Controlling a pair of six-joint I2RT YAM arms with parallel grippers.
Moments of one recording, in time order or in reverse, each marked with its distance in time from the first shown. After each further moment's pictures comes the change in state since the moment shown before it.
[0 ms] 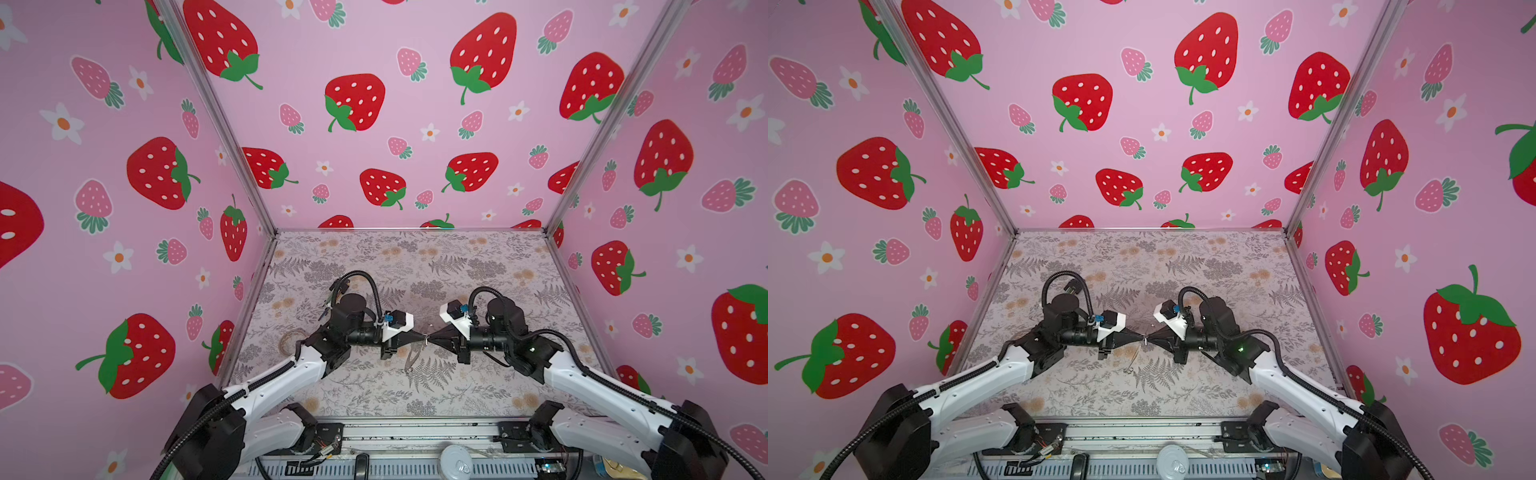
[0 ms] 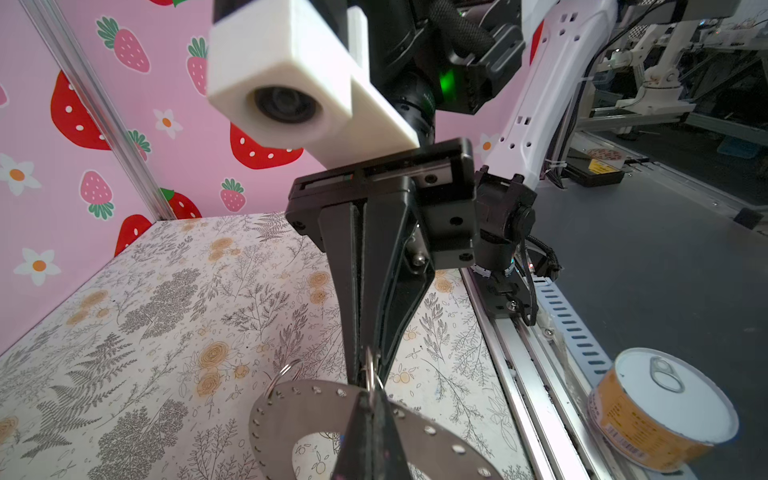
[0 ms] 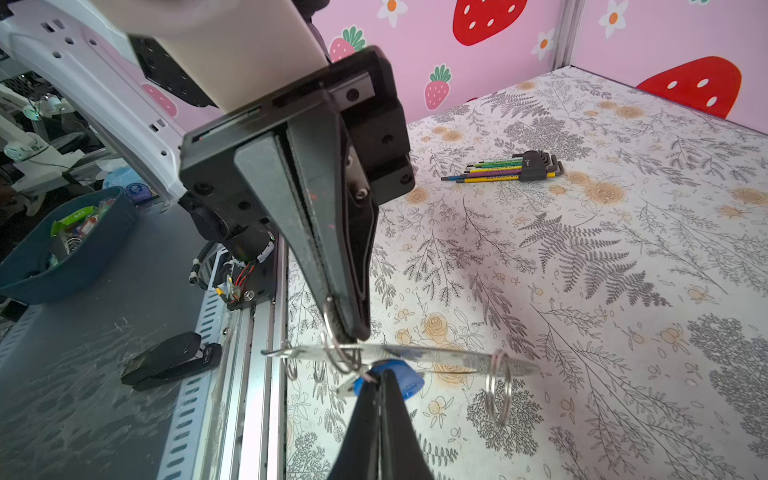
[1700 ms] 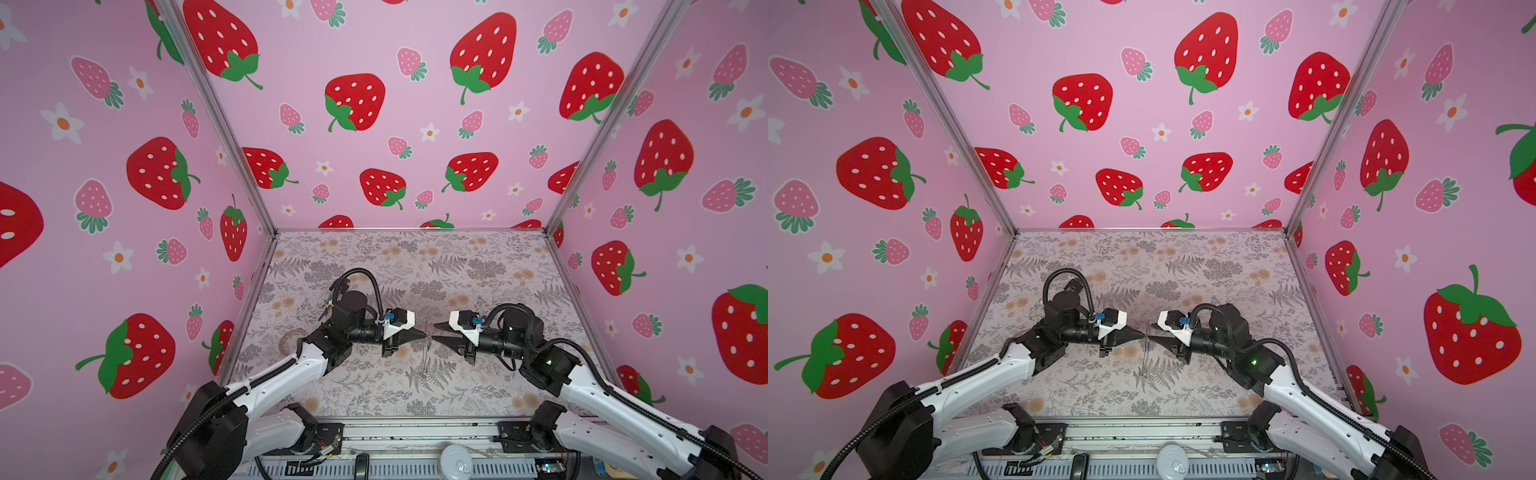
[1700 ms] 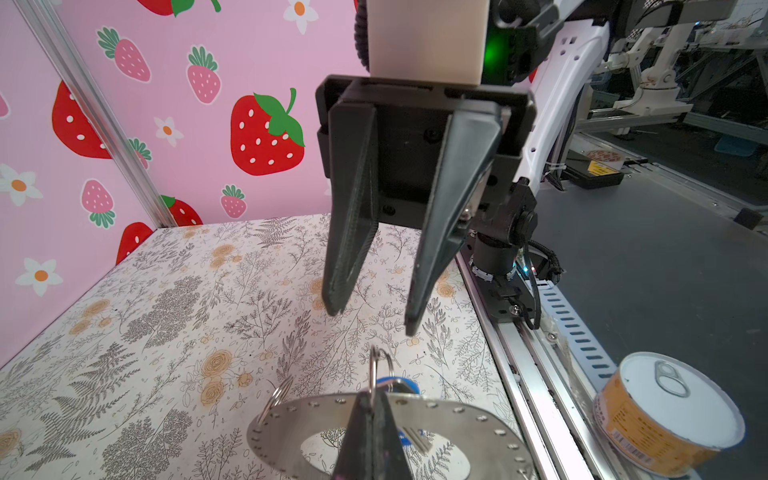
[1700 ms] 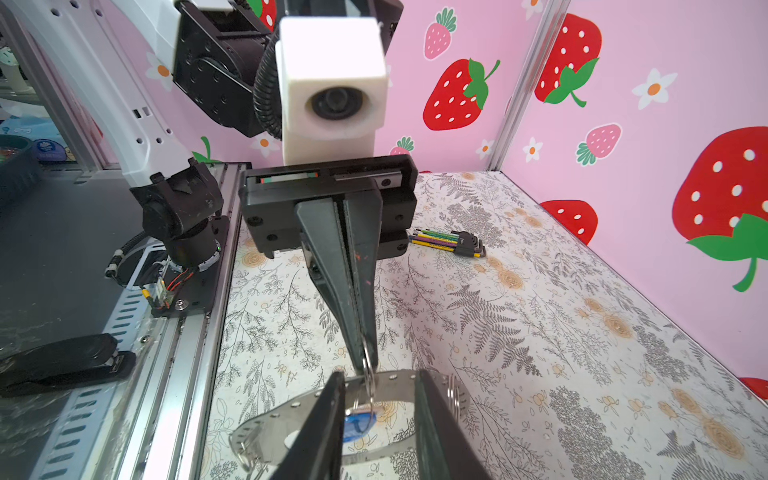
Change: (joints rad) left arm 0.006 0.014 0.025 -0.003 0.004 0.013; right arm 0.067 -0.148 -0.007 0.031 0.153 -0.194
